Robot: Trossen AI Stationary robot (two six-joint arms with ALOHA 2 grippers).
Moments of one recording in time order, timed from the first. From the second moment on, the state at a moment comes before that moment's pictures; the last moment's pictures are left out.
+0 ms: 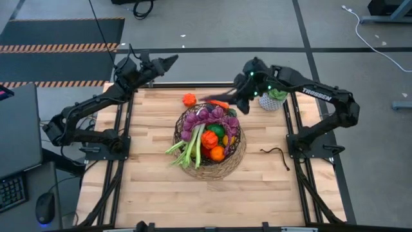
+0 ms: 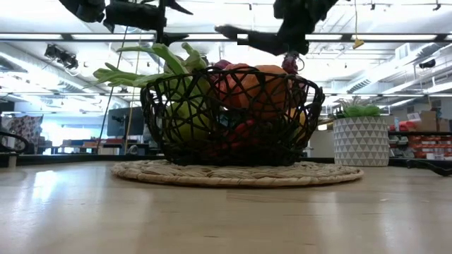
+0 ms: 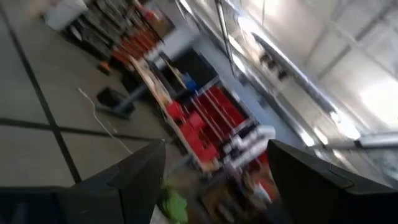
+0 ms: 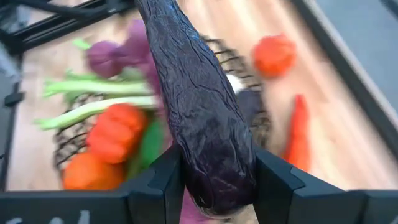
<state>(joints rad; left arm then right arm) 0.73 1.18 0.90 0.49 0.15 -0.94 -0.44 1.39 1.42 -0.84 -0.29 0.02</state>
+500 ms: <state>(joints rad) 0.73 1.18 0.90 0.56 0.21 -0.96 -0.21 1.39 1.42 -0.78 -0.06 0.47</state>
